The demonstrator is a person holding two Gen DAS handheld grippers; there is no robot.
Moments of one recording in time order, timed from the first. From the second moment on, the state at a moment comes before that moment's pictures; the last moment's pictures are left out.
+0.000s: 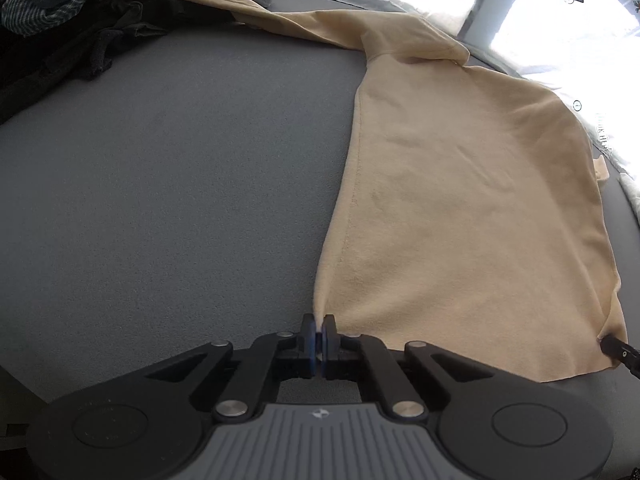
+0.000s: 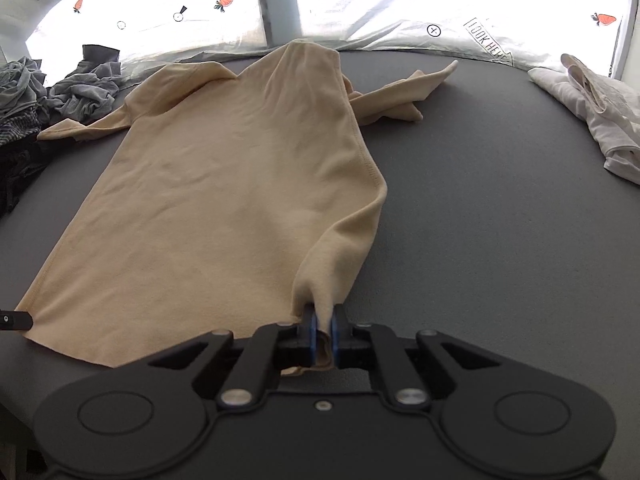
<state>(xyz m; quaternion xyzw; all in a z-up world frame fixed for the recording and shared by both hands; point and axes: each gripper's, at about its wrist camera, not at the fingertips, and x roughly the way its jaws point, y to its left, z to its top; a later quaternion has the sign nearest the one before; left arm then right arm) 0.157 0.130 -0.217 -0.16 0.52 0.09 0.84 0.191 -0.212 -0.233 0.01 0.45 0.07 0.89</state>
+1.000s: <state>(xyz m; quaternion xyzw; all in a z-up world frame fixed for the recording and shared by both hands) 0.228 0.109 -0.188 -0.10 0.52 0.11 0.84 0.231 -0.269 -0.211 0.06 0.44 -0.02 0.90</state>
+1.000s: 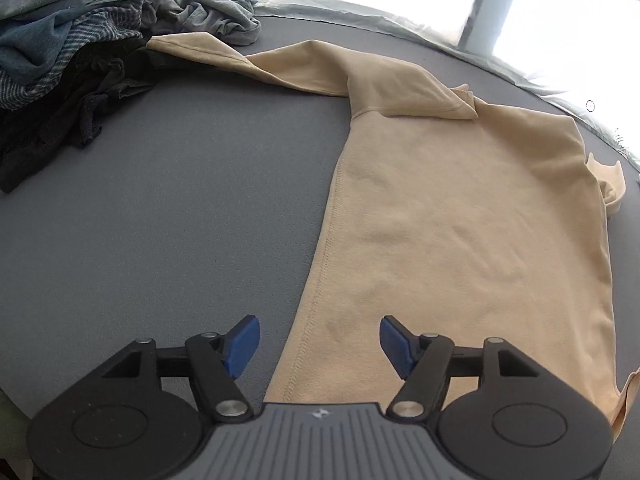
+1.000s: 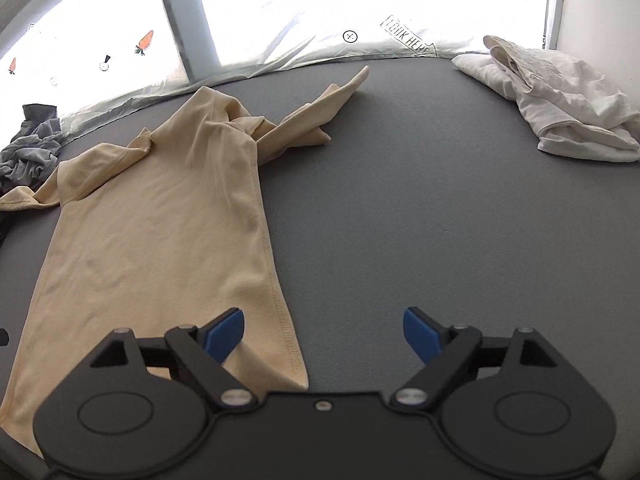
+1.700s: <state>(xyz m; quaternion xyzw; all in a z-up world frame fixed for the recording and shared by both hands) 0.384 0.068 -0.236 -0.09 0.57 0.10 0.81 0.434 -0.334 -0.209 0.15 0.39 -0.02 0.91</state>
